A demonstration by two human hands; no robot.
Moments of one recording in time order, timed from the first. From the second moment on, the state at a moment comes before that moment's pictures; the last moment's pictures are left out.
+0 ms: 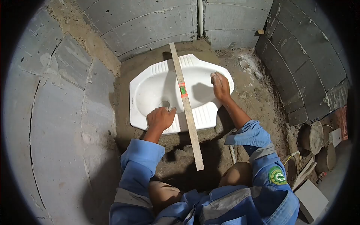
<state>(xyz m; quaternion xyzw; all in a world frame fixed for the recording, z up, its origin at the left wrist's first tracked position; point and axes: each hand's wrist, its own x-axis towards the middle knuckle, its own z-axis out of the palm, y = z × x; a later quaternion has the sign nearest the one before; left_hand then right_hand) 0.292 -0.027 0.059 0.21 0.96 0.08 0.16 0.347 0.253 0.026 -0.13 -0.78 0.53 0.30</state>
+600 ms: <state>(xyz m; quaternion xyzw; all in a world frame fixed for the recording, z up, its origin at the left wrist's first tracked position) 0.294 -0.026 0.062 0.21 0.96 0.08 0.18 0.312 0.342 0.008 -0.17 -0.69 0.62 0.35</state>
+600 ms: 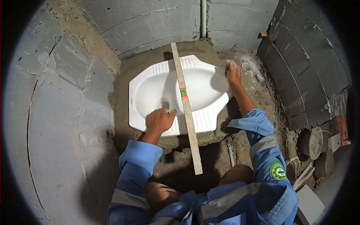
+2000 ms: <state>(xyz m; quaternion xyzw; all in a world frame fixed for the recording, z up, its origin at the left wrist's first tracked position) 0.156 0.030 0.063 0.27 0.96 0.04 0.03 0.312 0.186 0.104 -0.16 -0.90 0.40 0.04</state>
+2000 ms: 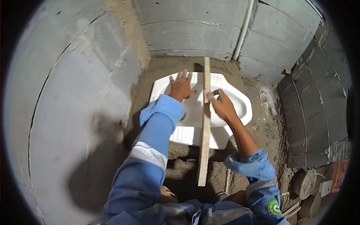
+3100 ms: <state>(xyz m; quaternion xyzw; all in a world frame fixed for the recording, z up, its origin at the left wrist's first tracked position) 0.259 -0.160 0.083 0.19 0.92 0.32 -0.10 0.284 0.221 0.119 0.09 -0.99 0.05 -0.07</state>
